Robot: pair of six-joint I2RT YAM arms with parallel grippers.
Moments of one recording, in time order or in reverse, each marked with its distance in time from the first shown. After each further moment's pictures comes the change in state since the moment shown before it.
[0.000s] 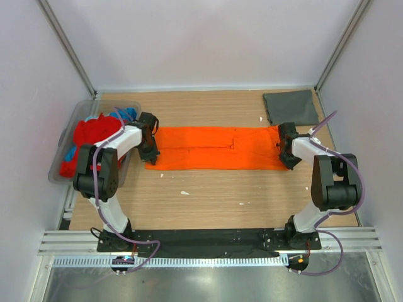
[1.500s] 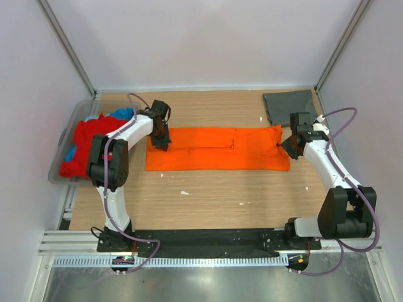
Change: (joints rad) left arm -0.076 0.158 0.263 0.006 0.036 0.079; right arm -0.019 -0.269 0.091 -0.092 -0.172 -0.062
